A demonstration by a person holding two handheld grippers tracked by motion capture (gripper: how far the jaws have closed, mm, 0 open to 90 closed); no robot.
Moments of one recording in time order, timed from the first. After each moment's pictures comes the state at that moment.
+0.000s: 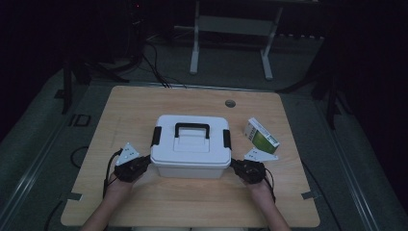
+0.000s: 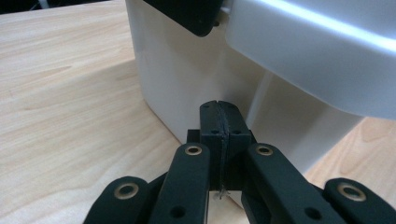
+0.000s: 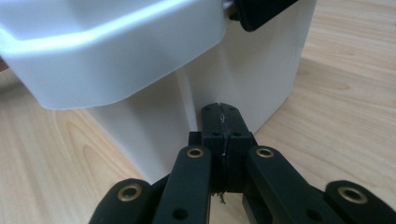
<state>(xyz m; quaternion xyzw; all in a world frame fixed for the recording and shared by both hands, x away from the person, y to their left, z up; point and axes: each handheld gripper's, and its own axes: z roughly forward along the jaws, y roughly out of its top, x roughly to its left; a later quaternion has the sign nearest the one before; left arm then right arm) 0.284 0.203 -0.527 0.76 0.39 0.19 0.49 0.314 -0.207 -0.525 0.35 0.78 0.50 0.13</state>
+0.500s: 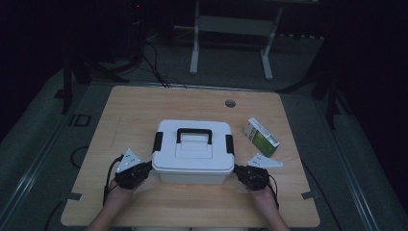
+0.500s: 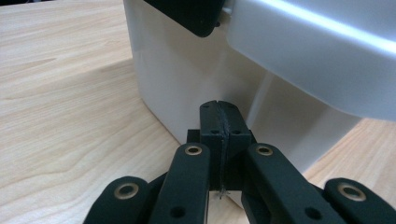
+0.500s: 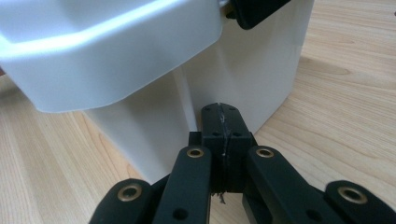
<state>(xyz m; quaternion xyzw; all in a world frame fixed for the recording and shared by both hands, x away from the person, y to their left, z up) 0.266 0.195 -0.528 0.76 0.39 0.18 0.49 0.296 -0.215 -0.526 0.35 0.78 0.50 0.13</state>
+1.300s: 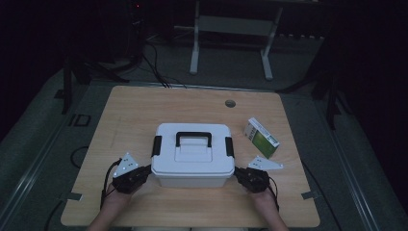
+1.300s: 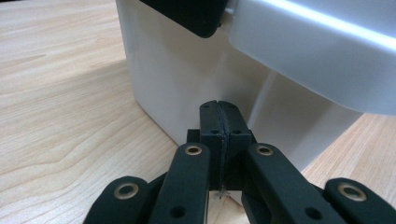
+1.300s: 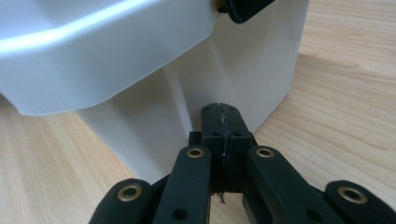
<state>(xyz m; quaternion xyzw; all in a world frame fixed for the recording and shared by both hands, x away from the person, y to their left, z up) 0.259 0.201 -0.527 0.76 0.38 0.17 0.49 0.292 -0.215 -0.529 0.36 0.78 0.50 0.11</state>
